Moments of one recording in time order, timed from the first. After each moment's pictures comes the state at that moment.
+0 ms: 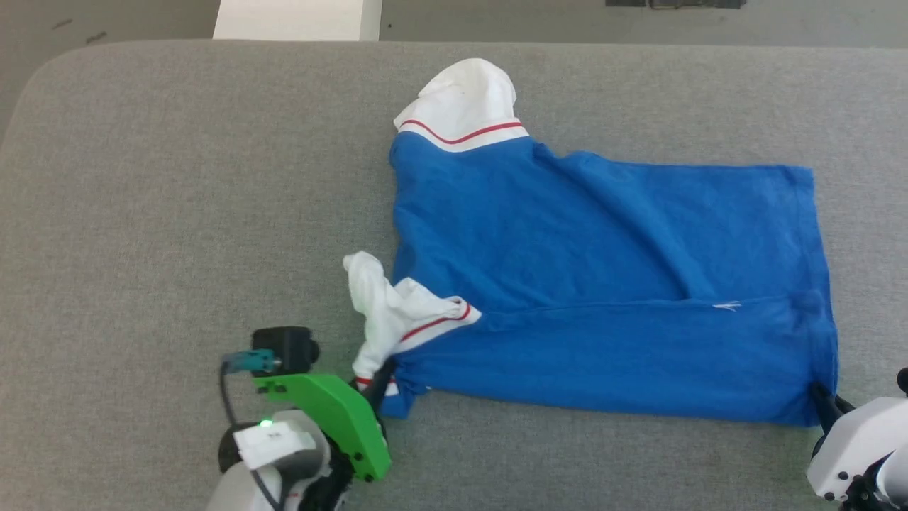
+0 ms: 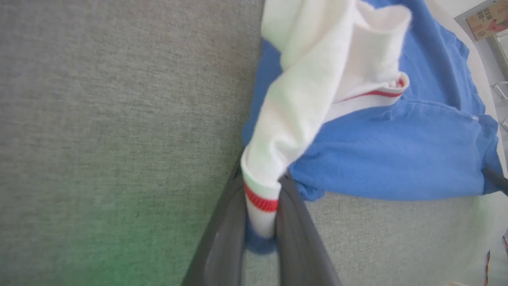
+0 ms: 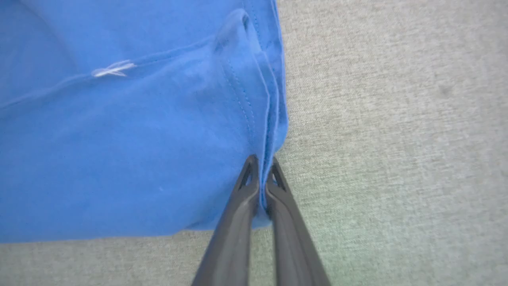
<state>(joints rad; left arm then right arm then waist) -0.08 0.08 -0.21 0.02 -0.56 0.02 0.45 0.04 -0.05 -0.35 -0.04 0.26 0.13 0.56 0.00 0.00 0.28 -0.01</state>
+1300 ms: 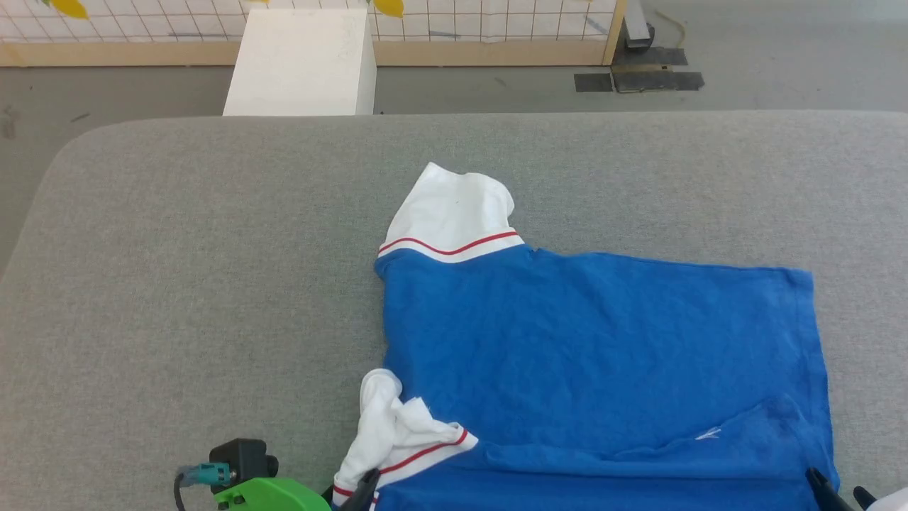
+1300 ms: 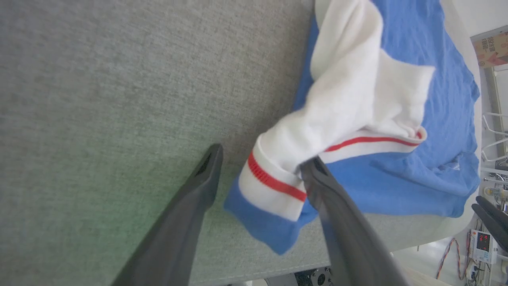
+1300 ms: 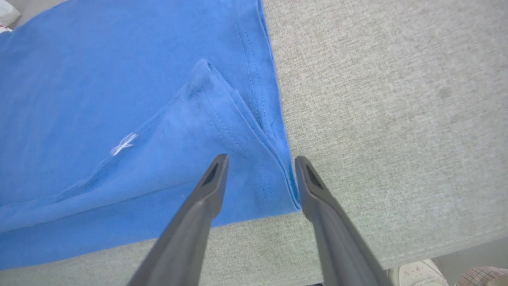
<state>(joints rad) 0.19 0.10 -0.15 -0.07 -0.70 0.09 0.50 0.24 -0.05 -0.40 -0.10 0.41 0.13 0.63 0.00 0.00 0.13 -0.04</state>
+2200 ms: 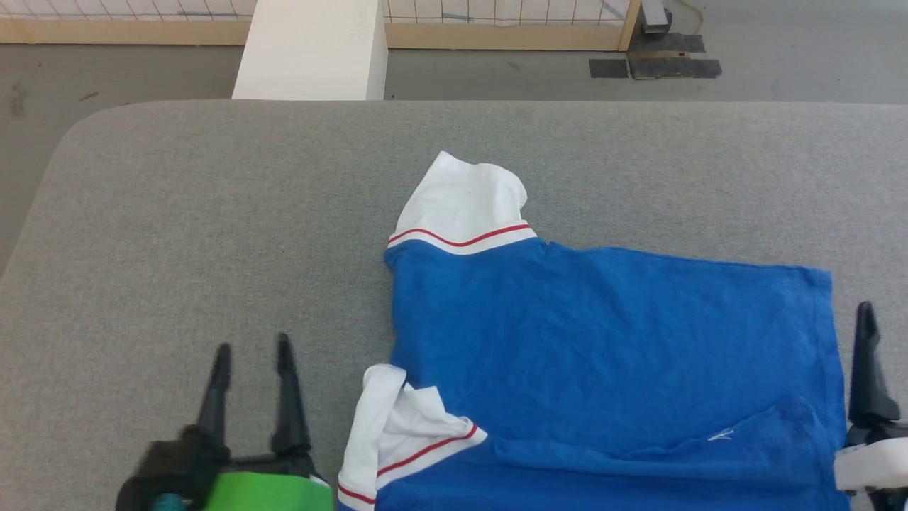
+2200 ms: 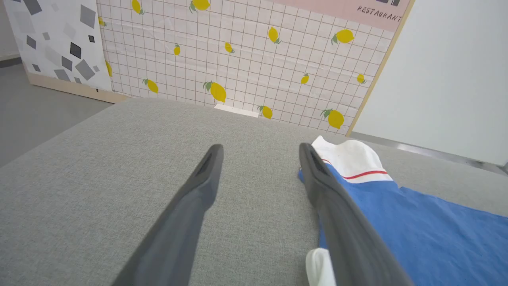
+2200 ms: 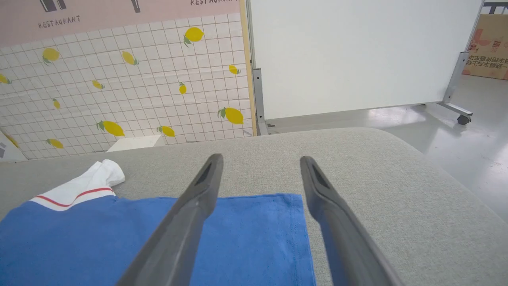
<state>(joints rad) 0.15 0.07 -0.10 -0.19 -0.31 0.09 -0.25 0.12 -0.05 -0.31 -0.24 0.21 0.13 -0.01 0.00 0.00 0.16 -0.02</state>
